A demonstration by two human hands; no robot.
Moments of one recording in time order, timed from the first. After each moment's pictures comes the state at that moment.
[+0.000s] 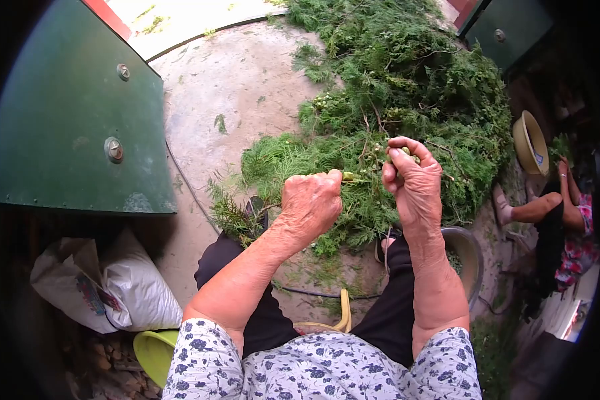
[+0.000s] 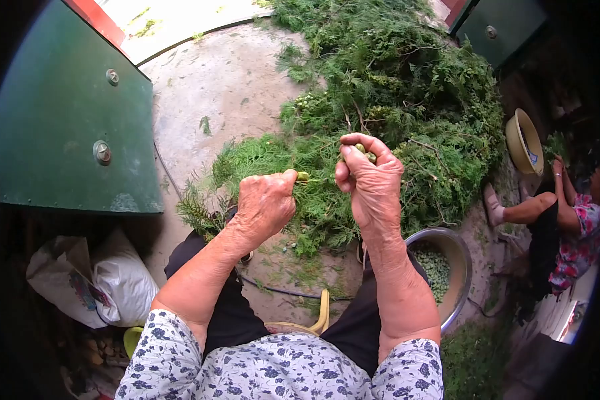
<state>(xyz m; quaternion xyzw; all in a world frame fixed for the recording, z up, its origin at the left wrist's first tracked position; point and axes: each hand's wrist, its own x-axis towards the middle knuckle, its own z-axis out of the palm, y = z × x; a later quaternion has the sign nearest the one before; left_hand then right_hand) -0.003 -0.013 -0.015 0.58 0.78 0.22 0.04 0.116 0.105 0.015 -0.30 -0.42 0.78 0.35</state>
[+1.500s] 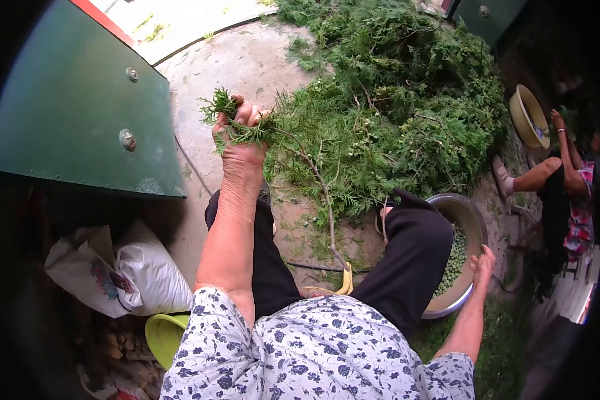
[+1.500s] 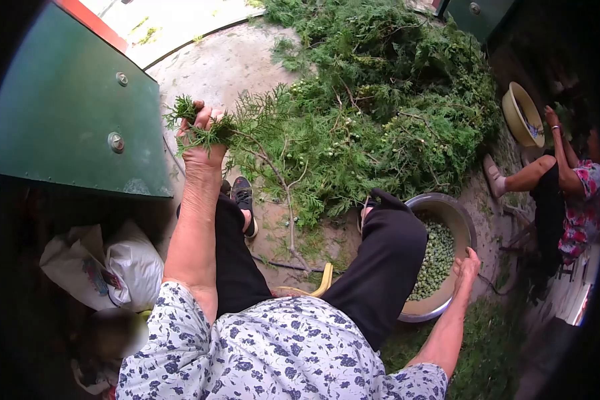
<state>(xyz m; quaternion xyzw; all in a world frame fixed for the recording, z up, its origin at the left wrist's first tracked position) -0.066 -0.035 -0.009 0.19 0.06 0.87 0.46 0.580 0.127 -0.161 -0.81 -0.35 0.41 0.24</state>
